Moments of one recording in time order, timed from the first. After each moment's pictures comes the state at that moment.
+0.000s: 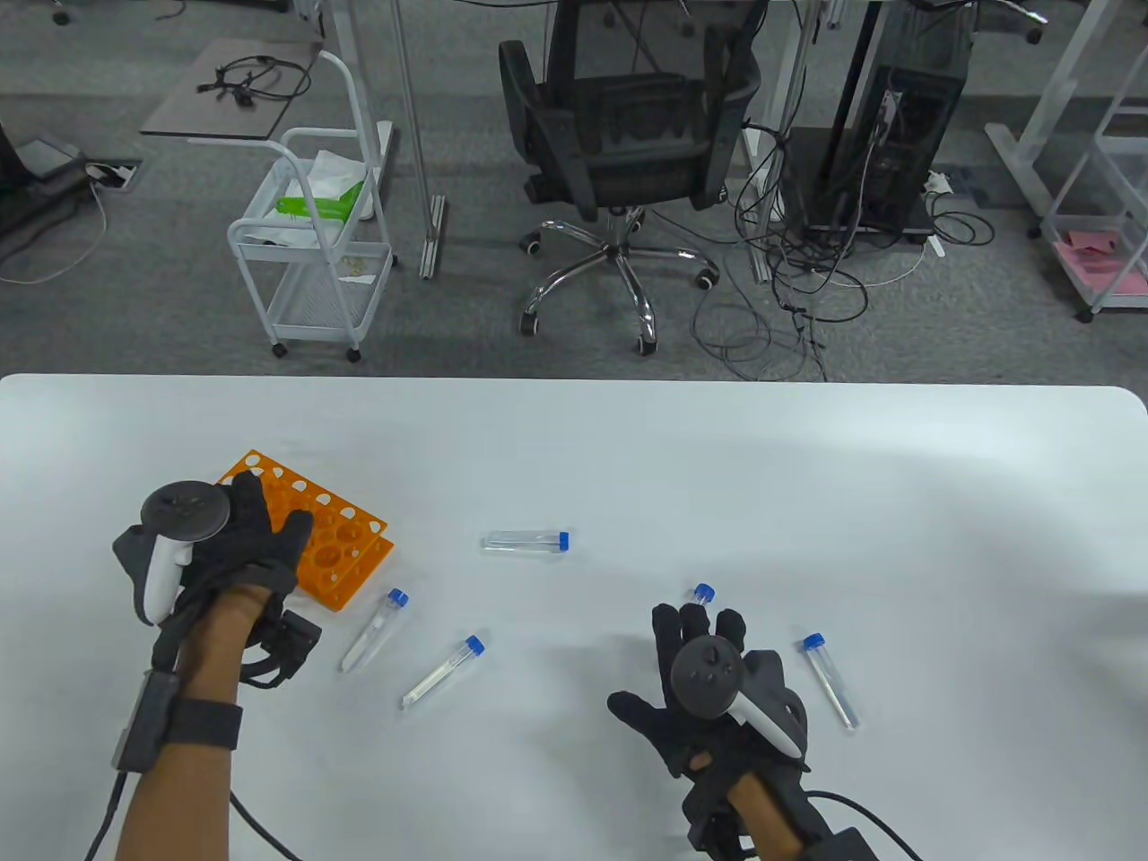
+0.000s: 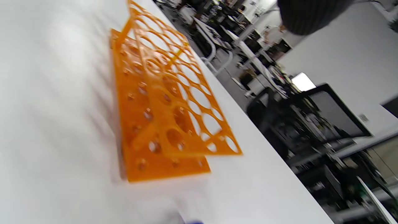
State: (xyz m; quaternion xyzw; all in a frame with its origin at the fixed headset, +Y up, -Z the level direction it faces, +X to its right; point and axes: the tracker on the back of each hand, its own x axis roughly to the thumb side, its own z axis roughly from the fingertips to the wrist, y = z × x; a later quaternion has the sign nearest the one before) left_hand -0.373 -0.713 -0.386 -0.09 0.24 0.42 0.87; right_hand 0.137 -0.749 -0.291 0.07 0.19 0.96 0.18
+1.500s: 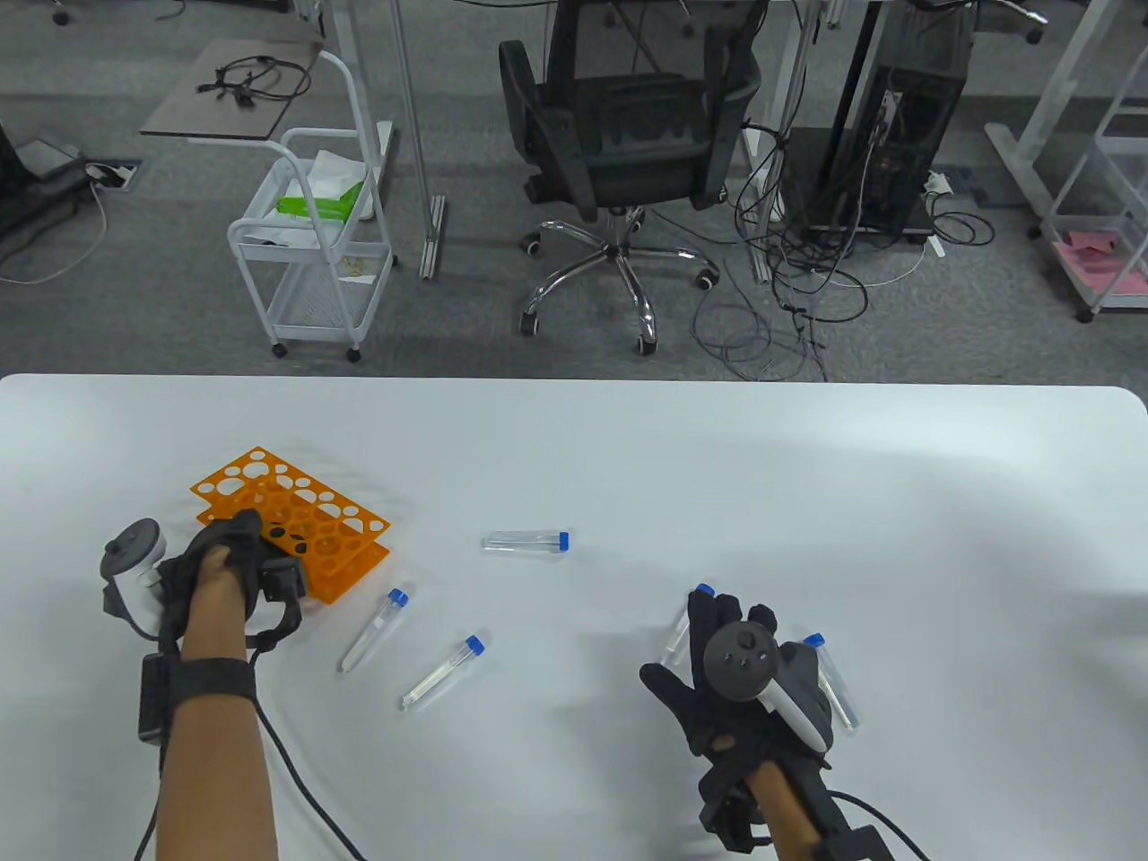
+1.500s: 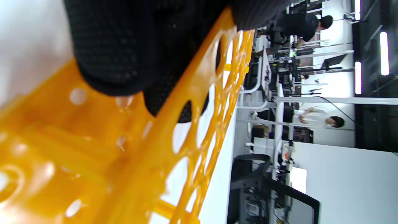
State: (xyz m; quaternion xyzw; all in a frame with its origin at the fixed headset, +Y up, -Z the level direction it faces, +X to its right) left_hand -0.409 -0.785 -0.406 -0.04 0.31 0.70 0.65; right_hand 0.160 -0.741 -0.300 0.02 0.17 0.96 0.22
